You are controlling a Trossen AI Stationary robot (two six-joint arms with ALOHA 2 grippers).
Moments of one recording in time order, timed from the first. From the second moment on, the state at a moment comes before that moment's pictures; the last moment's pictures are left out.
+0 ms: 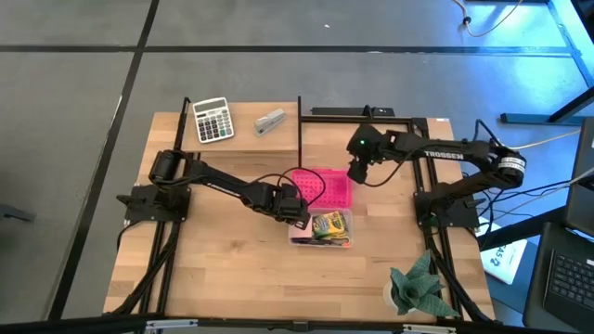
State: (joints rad) left arm -0.13 1.92 1.27 -0.56 -0.19 -1.27; right arm -0.44 1.37 0.81 -0.48 0.10 -0.05
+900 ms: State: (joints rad) left arm -0.12 1.92 1.27 -0.56 -0.17 -1.27; right arm -0.57 1.42 0.52 -0.05 -0.10 -0.08
